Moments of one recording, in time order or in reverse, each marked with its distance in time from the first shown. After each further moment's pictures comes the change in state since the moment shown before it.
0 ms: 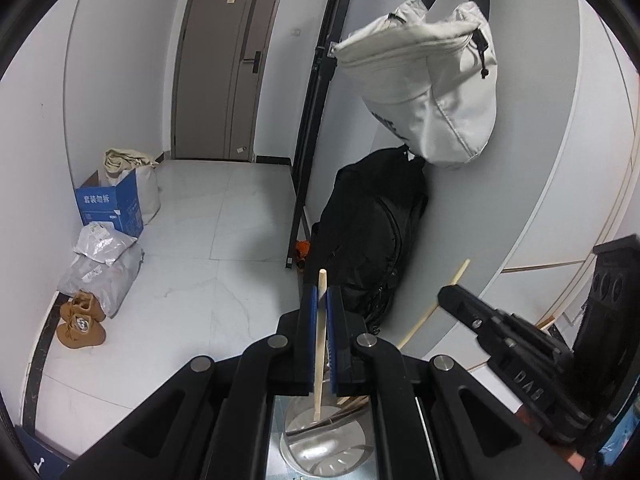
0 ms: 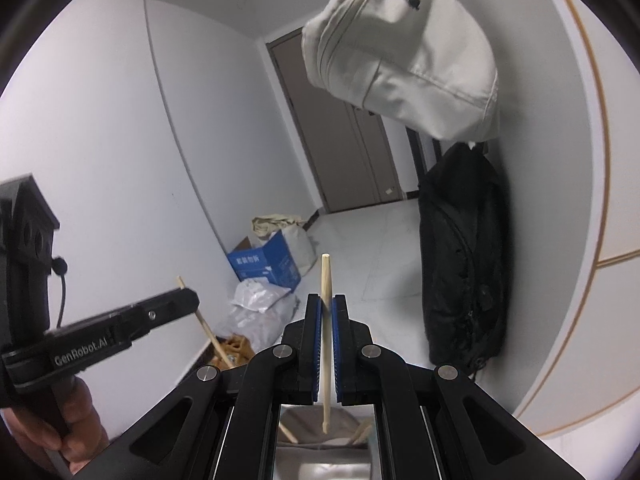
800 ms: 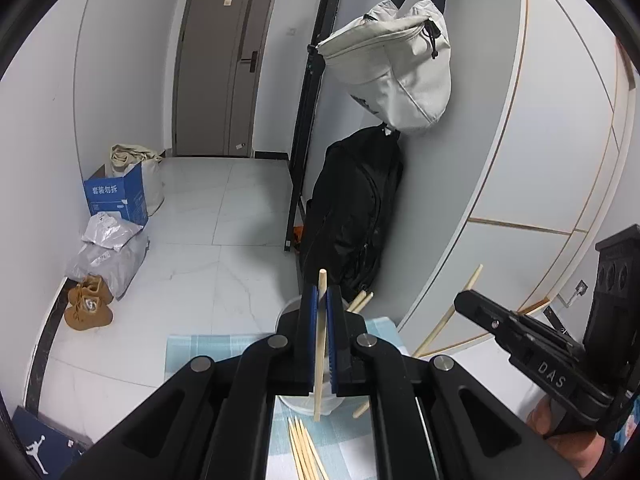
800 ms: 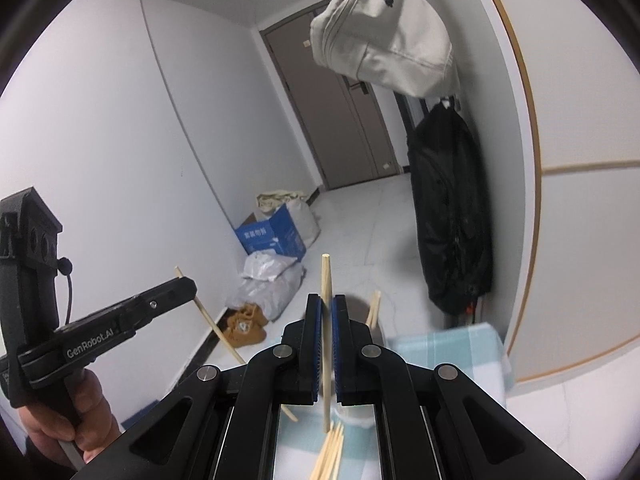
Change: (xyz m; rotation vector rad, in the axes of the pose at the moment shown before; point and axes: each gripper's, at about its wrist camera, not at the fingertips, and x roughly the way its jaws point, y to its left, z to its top) left arm -0.065 -0.018 -0.049 0.028 0.004 -0.005; right arm -0.085 0.013 -0.059 0.053 0.058 0.006
